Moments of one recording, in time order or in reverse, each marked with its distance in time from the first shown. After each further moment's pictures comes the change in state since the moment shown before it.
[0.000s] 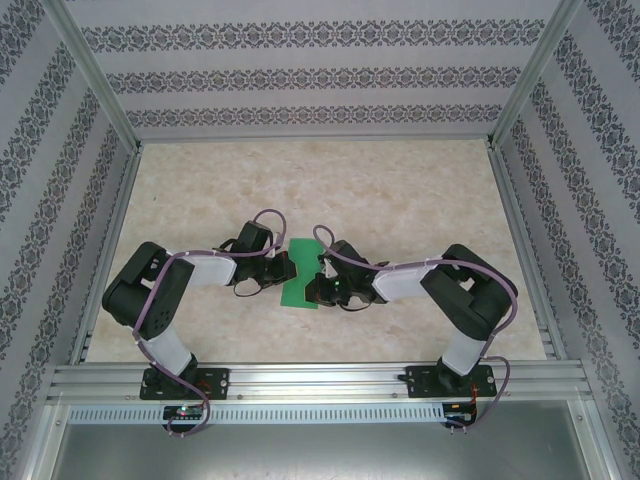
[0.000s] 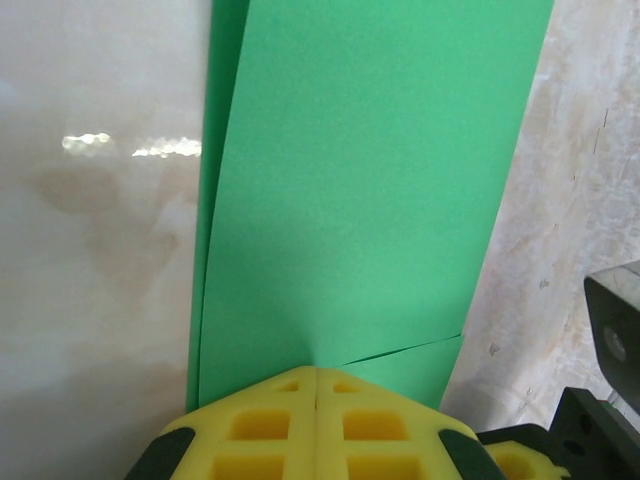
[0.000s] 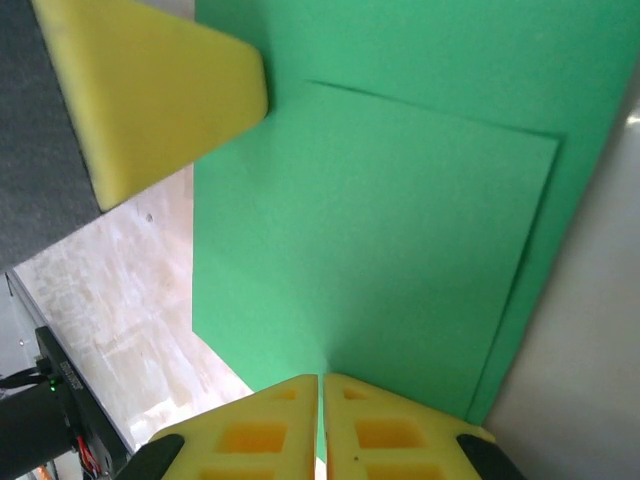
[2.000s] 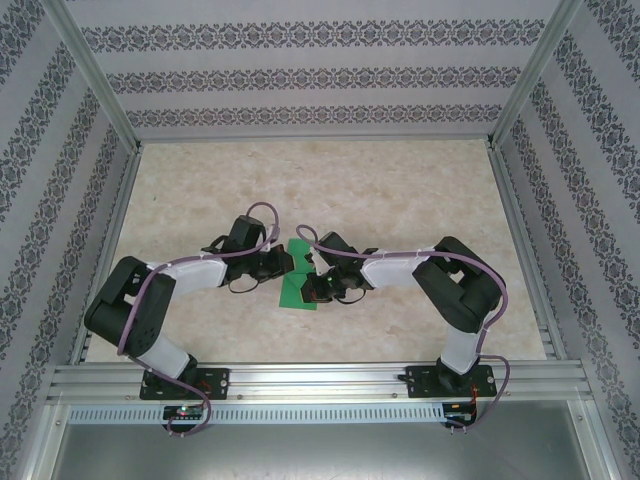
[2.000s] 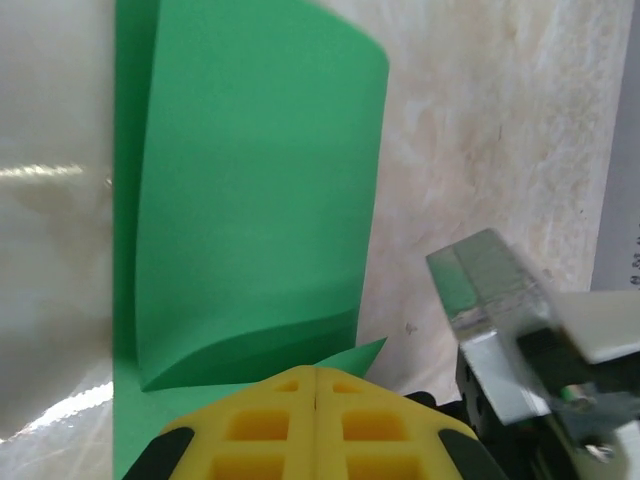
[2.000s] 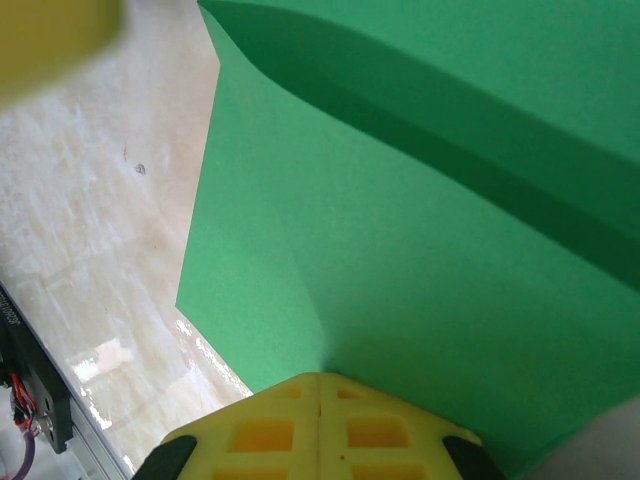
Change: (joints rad) left arm 0.012 -0.123 -0.009 -0.030 0.034 -0.008; right arm -0.016 0.078 0.179 -0.262 -0.056 -0.262
